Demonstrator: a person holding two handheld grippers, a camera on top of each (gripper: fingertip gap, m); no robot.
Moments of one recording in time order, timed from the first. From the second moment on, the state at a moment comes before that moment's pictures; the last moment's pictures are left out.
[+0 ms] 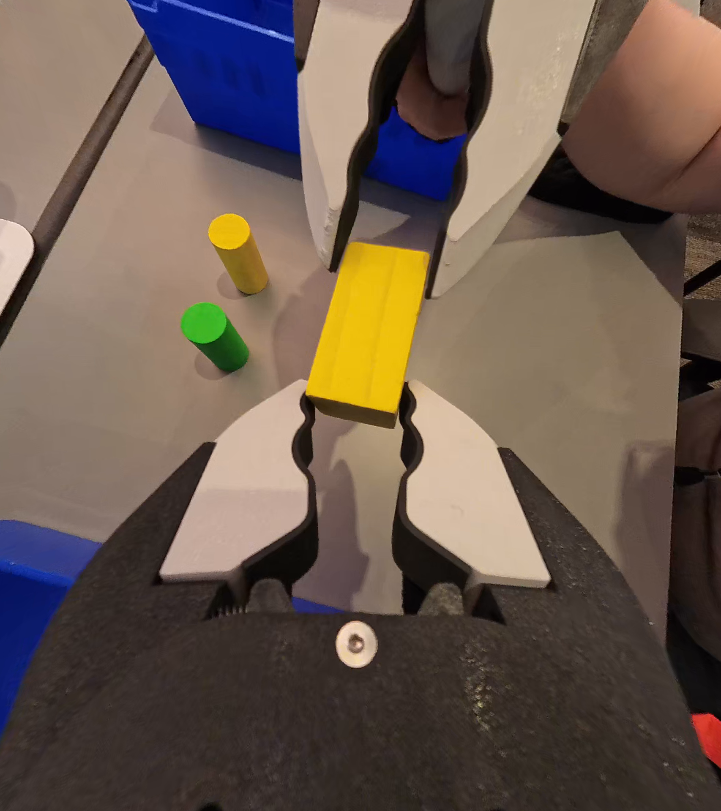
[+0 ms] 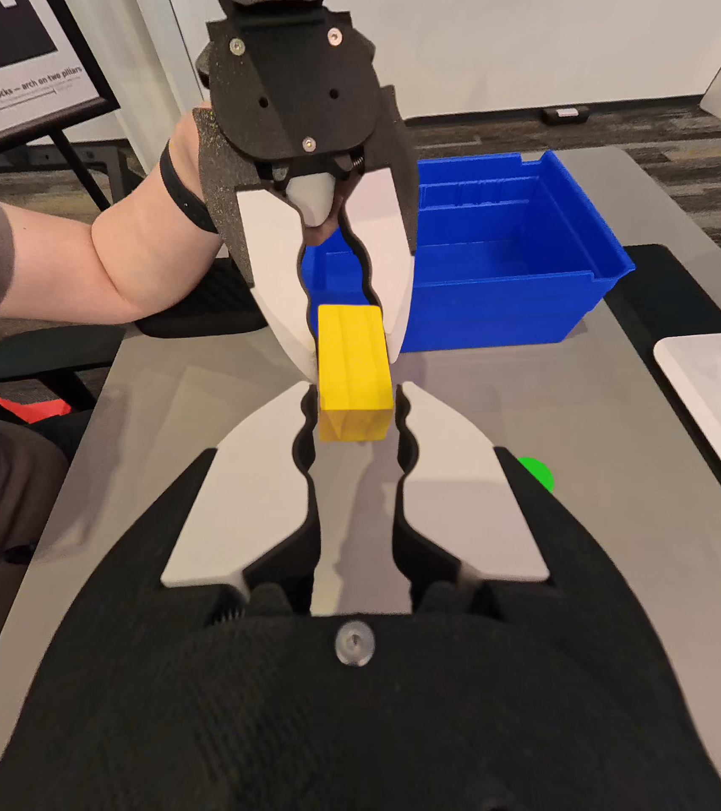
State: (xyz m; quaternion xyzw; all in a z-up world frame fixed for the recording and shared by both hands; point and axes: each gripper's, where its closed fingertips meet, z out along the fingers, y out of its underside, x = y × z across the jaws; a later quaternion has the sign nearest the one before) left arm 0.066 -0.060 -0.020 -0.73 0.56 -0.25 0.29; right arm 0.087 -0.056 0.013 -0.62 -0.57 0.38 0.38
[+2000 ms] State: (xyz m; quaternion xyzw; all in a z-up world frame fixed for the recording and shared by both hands) left arm -0.003 -0.066 0.068 -0.71 0.51 -0.22 0.43; right arm 0.141 0.046 -0.028 -0.65 -0.58 0.28 0.39
